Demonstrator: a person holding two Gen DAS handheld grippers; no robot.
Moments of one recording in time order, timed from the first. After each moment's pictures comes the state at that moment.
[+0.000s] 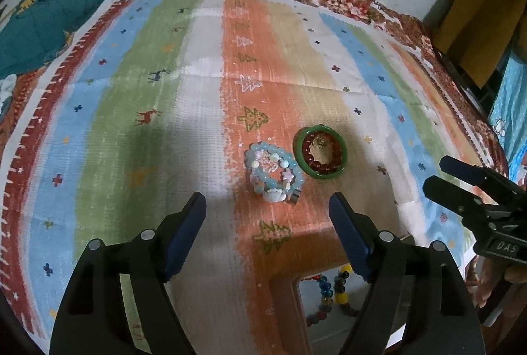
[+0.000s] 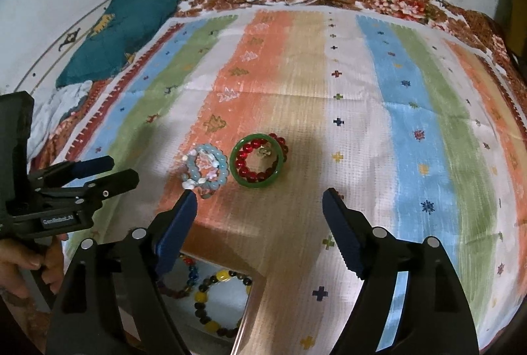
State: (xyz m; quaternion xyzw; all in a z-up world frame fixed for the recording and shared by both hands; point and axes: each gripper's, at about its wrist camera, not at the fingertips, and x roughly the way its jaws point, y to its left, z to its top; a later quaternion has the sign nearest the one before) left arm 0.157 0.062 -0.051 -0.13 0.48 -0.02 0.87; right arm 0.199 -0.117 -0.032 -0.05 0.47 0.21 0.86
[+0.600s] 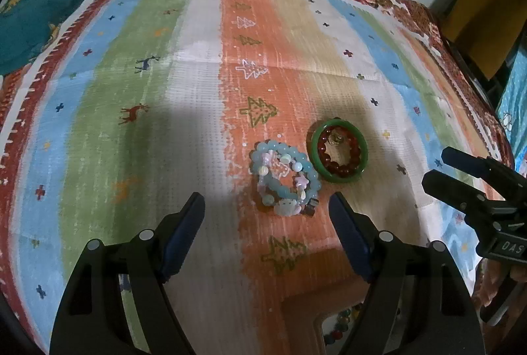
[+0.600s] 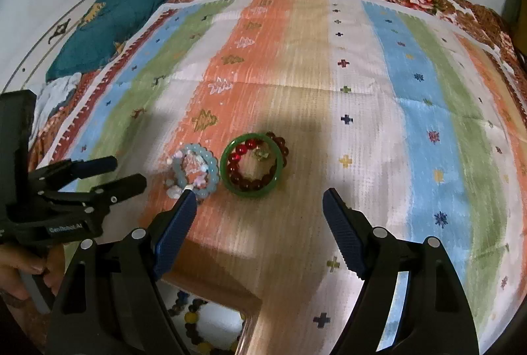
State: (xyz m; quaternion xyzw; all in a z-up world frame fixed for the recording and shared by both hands) left arm 0.188 0.067 -0.080 -0.12 0.51 -0.03 0.85; right arm 0.230 -0.102 -0.053 -0.05 0.49 0.20 0.85
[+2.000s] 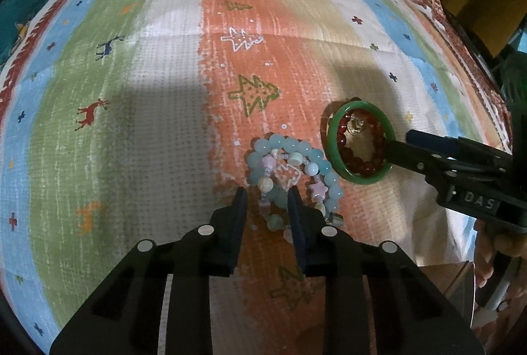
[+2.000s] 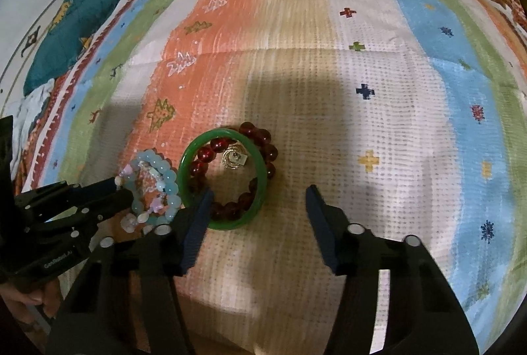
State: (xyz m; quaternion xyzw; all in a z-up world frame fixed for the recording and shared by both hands) left arm 0.226 0.062 -0.125 -0.10 0.56 -0.06 0.82; right arm 0.293 -0.093 -0.123 -0.02 0.56 0.18 0.81
